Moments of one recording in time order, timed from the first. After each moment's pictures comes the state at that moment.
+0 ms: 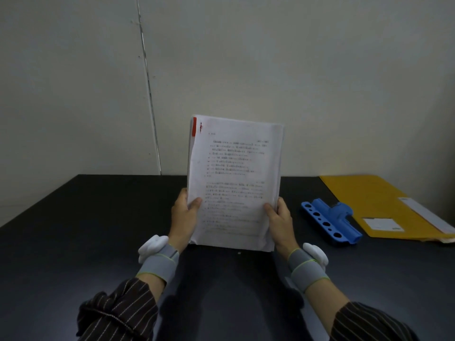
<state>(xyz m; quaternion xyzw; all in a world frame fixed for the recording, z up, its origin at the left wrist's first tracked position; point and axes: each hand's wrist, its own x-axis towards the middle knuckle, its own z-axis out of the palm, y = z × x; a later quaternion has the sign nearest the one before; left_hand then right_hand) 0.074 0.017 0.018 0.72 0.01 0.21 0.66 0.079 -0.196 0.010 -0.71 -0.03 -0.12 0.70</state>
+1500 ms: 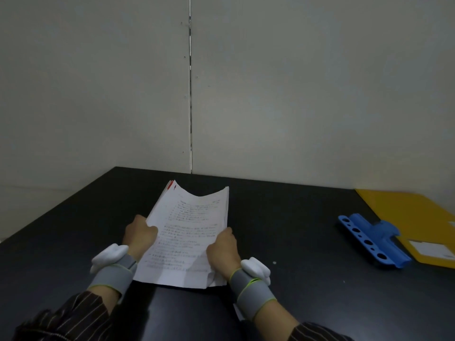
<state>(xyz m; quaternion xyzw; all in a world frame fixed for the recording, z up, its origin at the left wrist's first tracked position) 0.030 0.170 0.003 0.85 0.30 0.09 0.42 0.039 -0.014 0.002 -0.88 0.00 0.09 0.46</state>
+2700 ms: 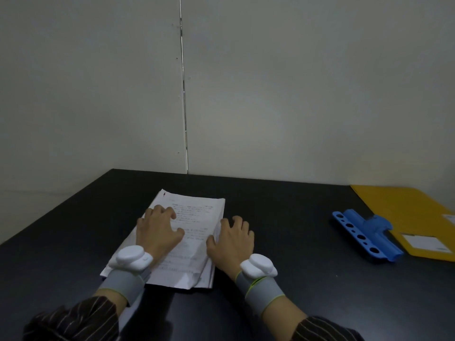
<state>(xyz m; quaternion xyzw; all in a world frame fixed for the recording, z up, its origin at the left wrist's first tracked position) 0.038 0.129 0.011 0.97 0.12 0.15 0.13 0.036 -0.042 0.007 -0.98 -0.09 -0.08 0.17</state>
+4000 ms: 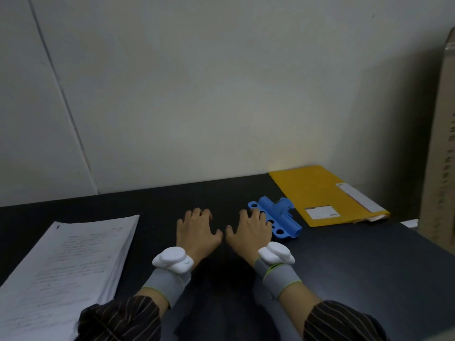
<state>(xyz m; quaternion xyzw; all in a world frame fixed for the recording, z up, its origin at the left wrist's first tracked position) 0.095 -0.135 0.018 0.97 -0.10 0.16 0.14 0.070 -0.259 0.024 -0.98 0.10 -0.10 0.16</state>
